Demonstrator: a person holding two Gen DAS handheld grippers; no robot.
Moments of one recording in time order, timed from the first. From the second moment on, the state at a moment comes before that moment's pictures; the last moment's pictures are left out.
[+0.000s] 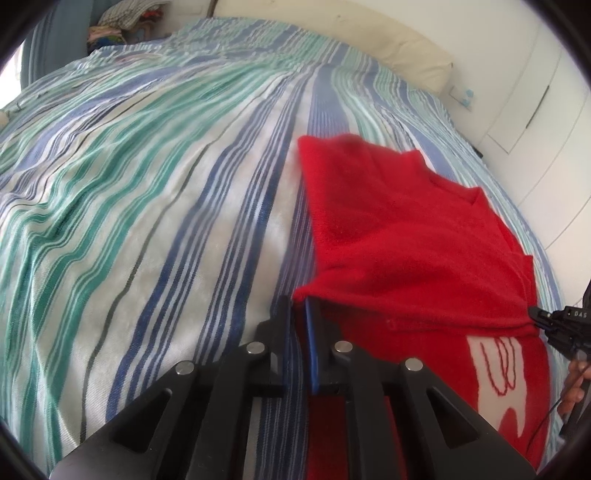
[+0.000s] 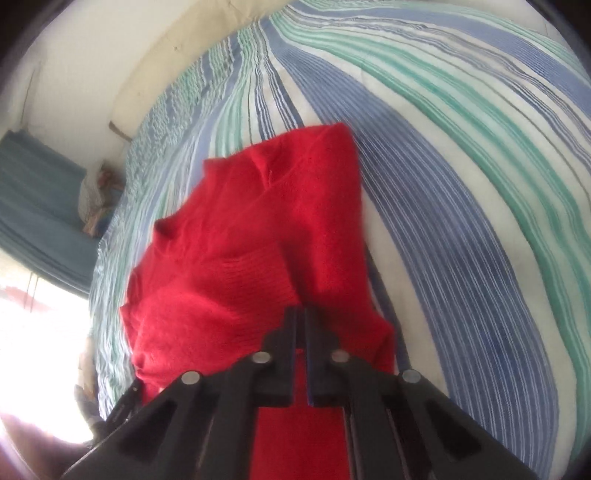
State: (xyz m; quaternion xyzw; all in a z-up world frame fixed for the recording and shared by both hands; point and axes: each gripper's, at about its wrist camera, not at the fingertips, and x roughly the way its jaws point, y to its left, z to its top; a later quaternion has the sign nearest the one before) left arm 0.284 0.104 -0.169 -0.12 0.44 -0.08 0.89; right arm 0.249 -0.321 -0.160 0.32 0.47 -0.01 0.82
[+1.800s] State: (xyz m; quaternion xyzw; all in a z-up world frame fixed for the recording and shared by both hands) left arm 0.155 0.135 -0.186 -0.07 0.43 0.00 0.90; right arm 0.034 -0.324 -0.181 0.04 0.40 -0.11 0.91
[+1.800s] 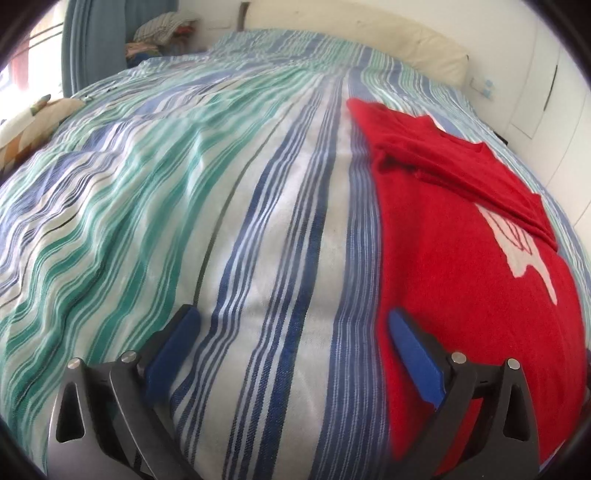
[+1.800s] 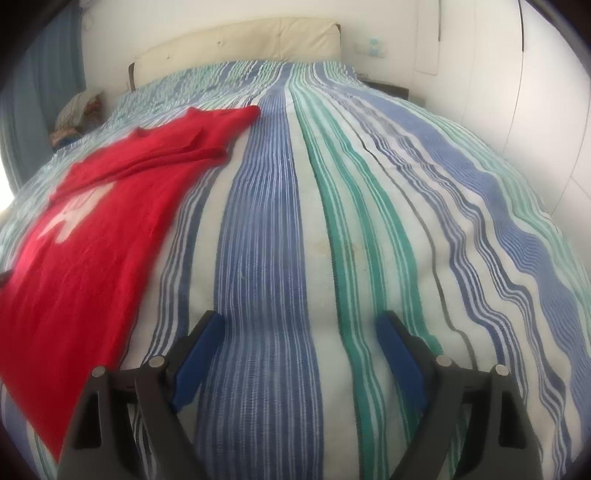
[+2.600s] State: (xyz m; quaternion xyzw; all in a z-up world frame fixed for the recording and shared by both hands) left arm 0.153 0.132 -0.186 -0.07 0.42 0.00 0.90; right arm 0.034 -0.321 -0.183 0.03 0.40 -0.12 0.91
